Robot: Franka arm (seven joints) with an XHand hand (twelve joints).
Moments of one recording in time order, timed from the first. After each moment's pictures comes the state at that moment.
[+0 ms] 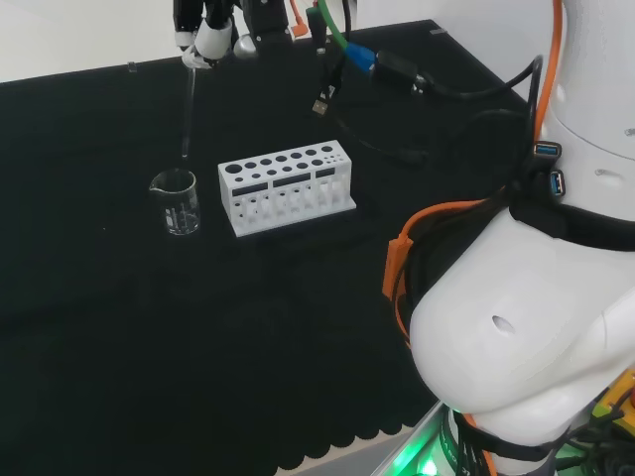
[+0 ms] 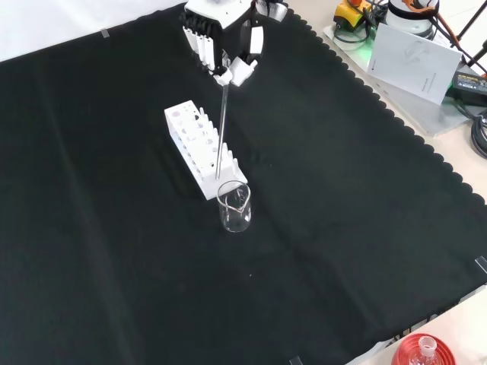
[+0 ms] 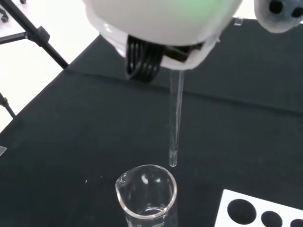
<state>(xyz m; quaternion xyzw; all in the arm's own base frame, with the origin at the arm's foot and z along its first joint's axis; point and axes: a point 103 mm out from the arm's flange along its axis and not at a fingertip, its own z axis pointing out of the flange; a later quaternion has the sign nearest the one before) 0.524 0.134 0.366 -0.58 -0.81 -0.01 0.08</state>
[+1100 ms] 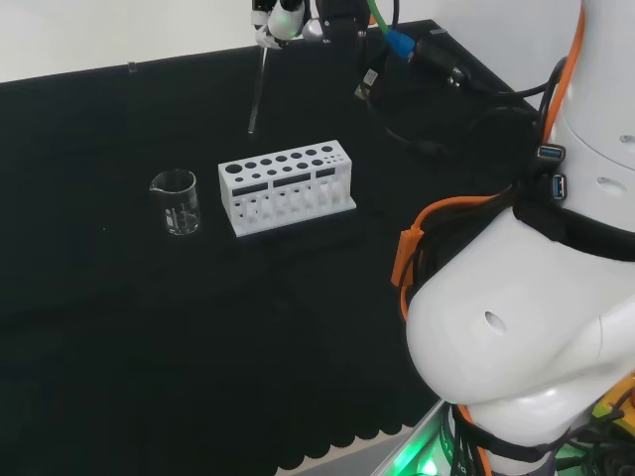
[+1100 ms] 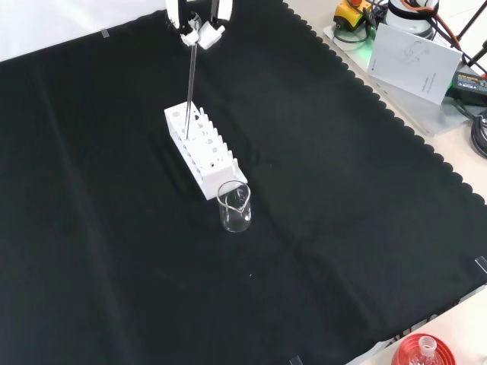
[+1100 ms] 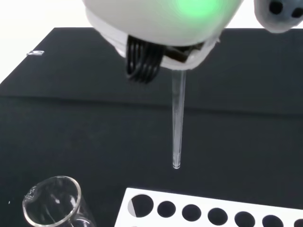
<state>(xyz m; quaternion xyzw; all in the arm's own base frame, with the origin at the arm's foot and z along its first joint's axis) 0.527 0.033 0.372 -0.64 -0.76 -0.03 0.08</state>
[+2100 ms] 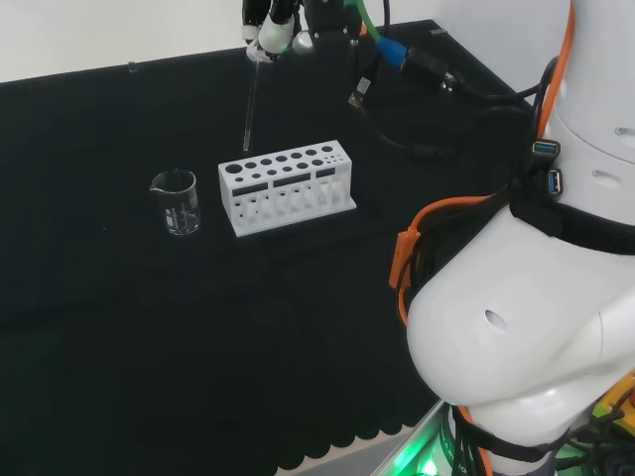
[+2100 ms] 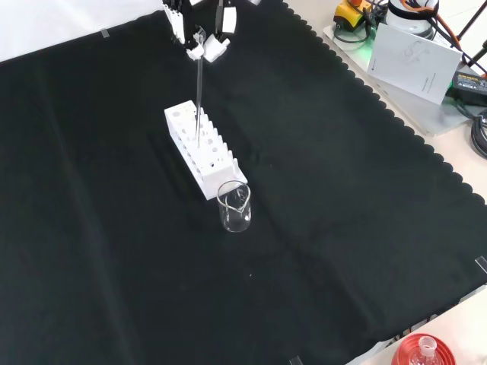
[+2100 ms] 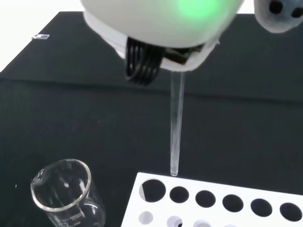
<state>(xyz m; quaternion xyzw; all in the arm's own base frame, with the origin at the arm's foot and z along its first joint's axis) 0.528 0.050 0.355 -0.63 -0.77 -0.02 0.09</state>
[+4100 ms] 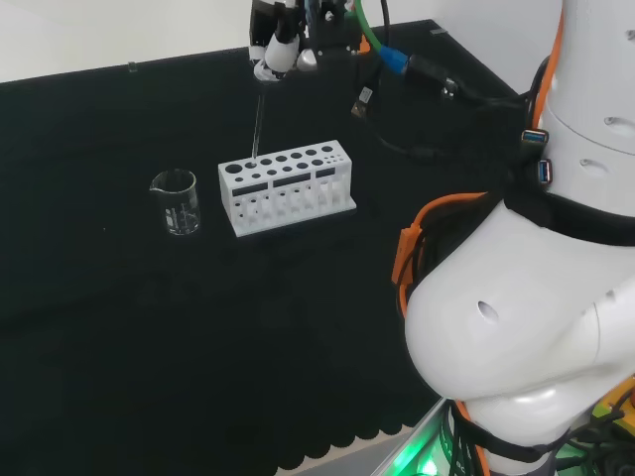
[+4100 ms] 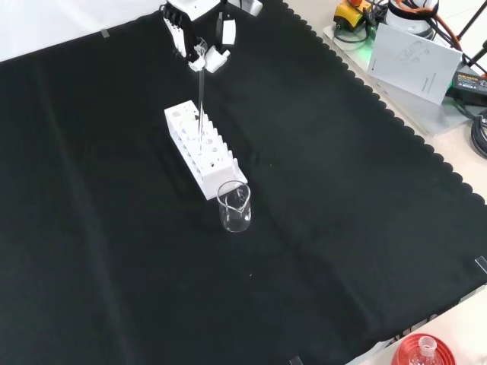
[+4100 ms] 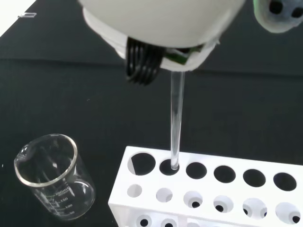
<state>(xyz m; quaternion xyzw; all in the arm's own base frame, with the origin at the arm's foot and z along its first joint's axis) 0.527 0.043 0.327 -0.64 -0.76 0.00 0.10</state>
